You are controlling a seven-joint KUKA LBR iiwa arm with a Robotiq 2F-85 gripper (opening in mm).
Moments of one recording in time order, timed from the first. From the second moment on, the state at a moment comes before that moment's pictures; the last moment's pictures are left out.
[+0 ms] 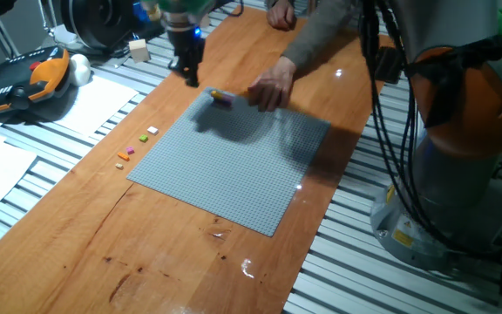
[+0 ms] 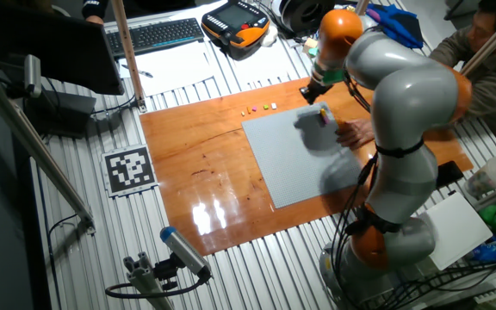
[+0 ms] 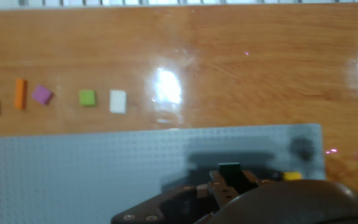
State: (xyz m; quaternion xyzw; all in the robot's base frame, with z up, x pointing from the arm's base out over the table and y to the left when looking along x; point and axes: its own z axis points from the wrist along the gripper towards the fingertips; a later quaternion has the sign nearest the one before) arm 0.624 -0.075 0.124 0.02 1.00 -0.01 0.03
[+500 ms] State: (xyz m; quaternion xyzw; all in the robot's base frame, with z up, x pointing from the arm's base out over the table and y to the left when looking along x) arm 0.640 -0.050 0.121 0.06 1.00 -0.02 0.03
